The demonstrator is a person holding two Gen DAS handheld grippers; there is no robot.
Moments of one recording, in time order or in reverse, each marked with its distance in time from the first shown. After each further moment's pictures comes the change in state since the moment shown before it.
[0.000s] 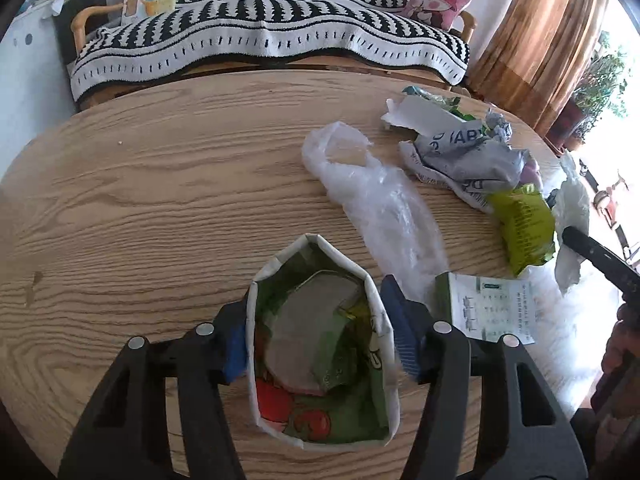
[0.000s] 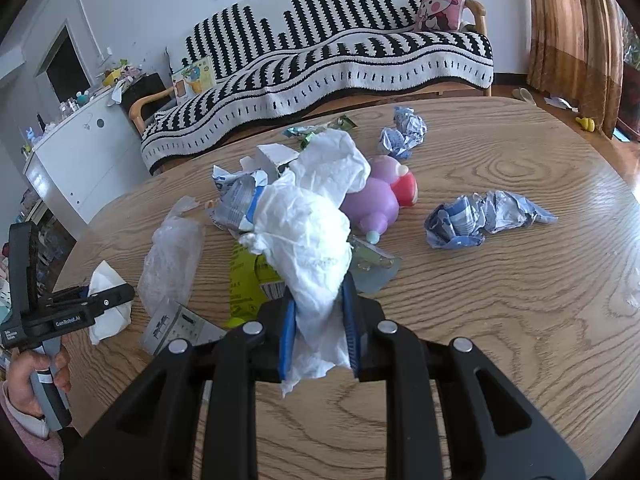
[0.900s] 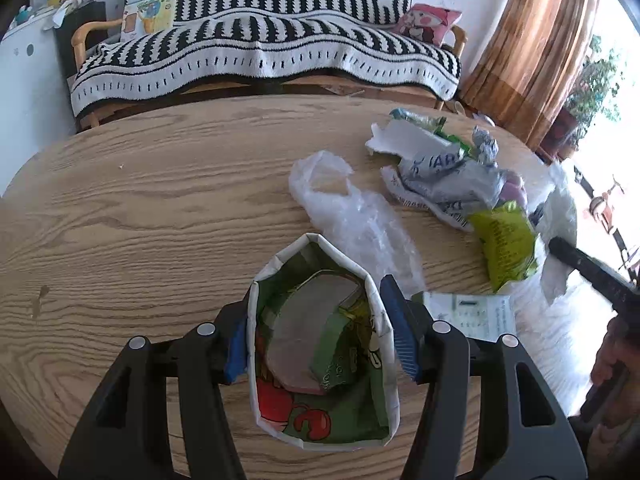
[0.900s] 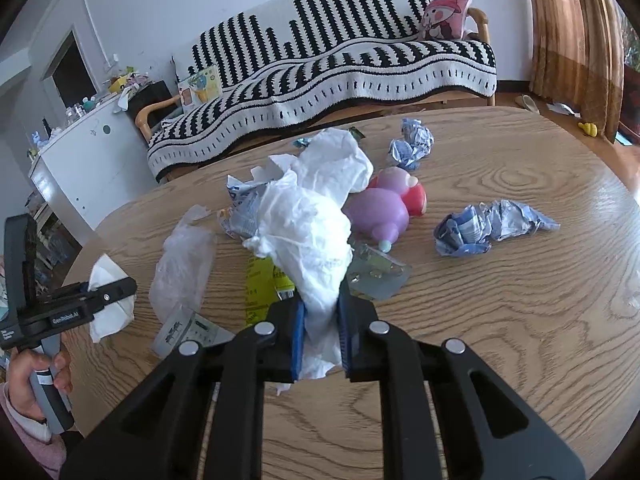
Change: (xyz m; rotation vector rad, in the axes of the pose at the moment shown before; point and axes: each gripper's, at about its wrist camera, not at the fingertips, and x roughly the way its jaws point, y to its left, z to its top) left arm -0.021 -0.012 0.004 -0.004 -0.072 -0.008; right arm -0.008 0.010 -0.001 0.002 -0.036 0.017
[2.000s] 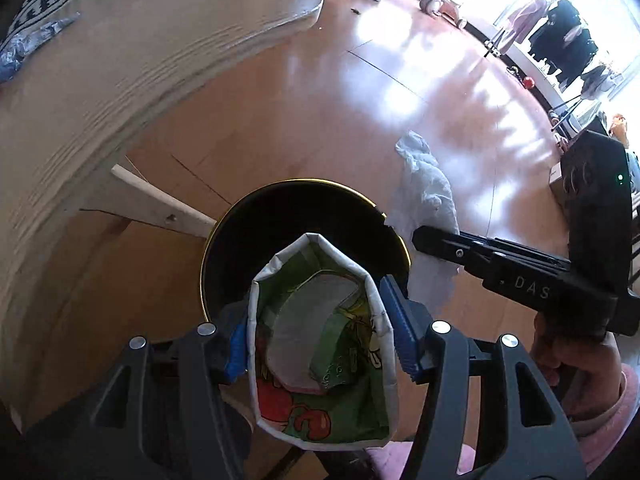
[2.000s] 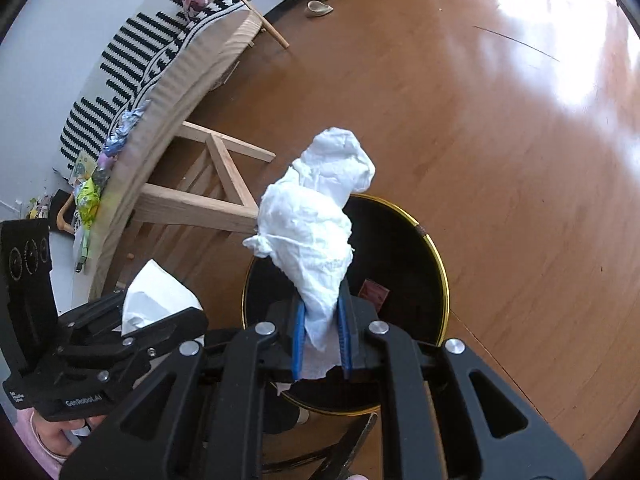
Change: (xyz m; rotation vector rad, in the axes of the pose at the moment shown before) left arm 0.027 -0.444 -0.230 0.584 0.444 -0.435; right arm -0.228 -0.289 -0.284 0.649 0.136 -0.161
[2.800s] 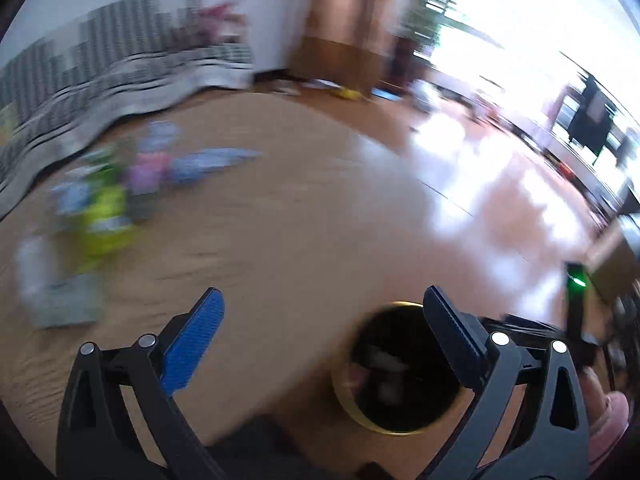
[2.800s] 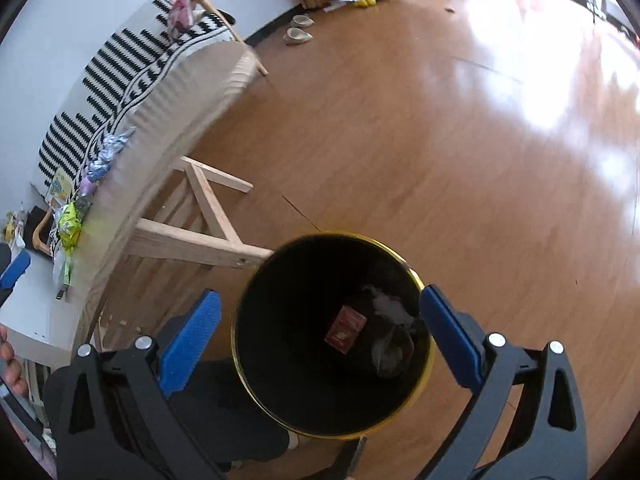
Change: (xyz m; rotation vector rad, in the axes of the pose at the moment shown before) left arm -0.170 0.116 -0.014 -0.144 -0.442 0.252; right arm -0.012 0.028 0.012 -0.006 -0.122 -0.111
